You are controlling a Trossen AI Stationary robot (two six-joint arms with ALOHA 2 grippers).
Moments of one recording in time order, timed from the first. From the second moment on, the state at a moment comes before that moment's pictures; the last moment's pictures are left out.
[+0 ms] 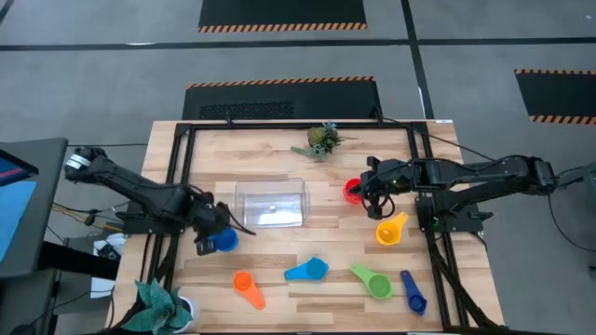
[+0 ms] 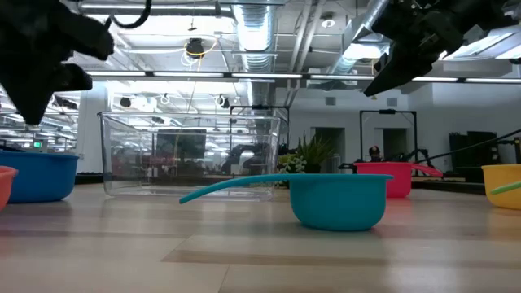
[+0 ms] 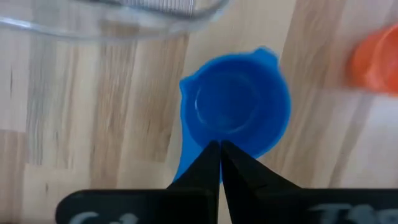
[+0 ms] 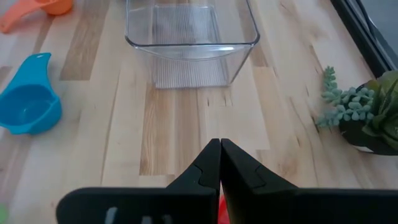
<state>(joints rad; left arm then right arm) -0.36 1.13 0.78 -1.04 -0.02 -0.57 -0.06 0.97 0.66 -0.34 0.06 -0.05</state>
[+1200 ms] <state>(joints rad) -0.43 1.49 0.93 -0.91 -0.06 -0.36 -0.06 0.97 0.66 -0.42 0.06 0.09</state>
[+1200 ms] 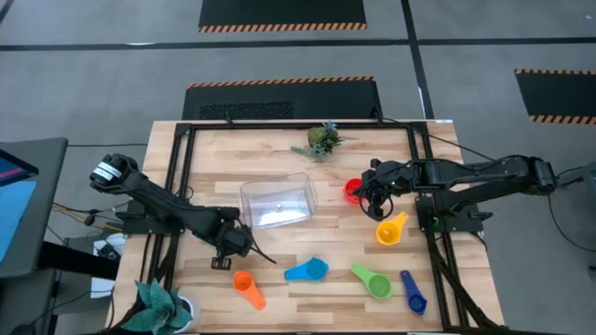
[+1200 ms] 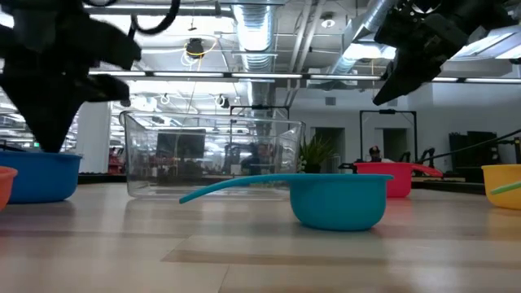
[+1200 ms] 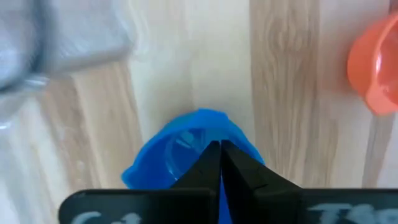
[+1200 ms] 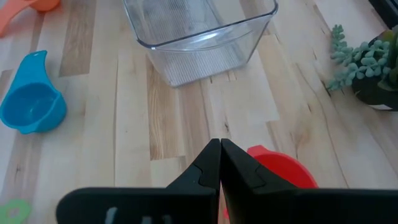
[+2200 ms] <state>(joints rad) -0.27 1.74 1.12 -0.49 -0.41 -0.05 -0.06 0.97 0.66 -0.42 0.06 0.07</state>
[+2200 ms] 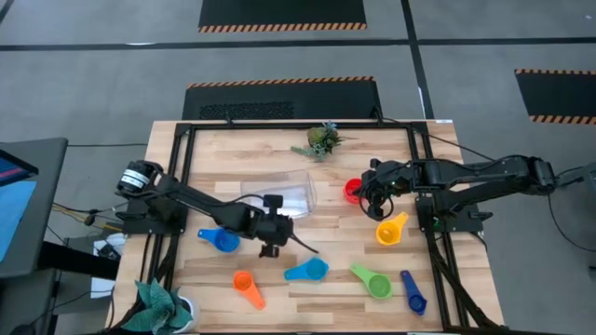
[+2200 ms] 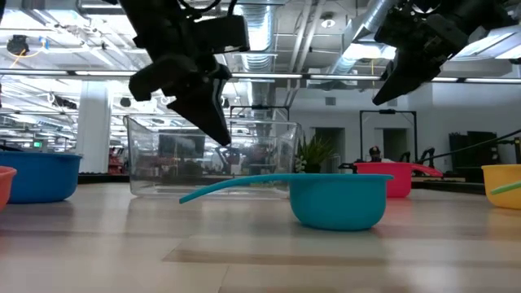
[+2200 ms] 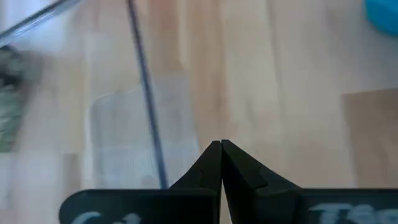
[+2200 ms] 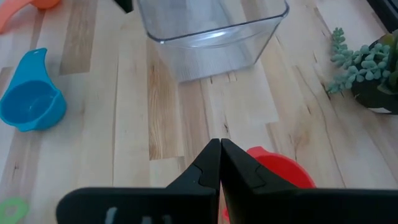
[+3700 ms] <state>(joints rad) -0.49 1.70 1.15 -1.30 -0.13 -0.46 0.15 0.97 0.55 -0.30 0.05 0.16</state>
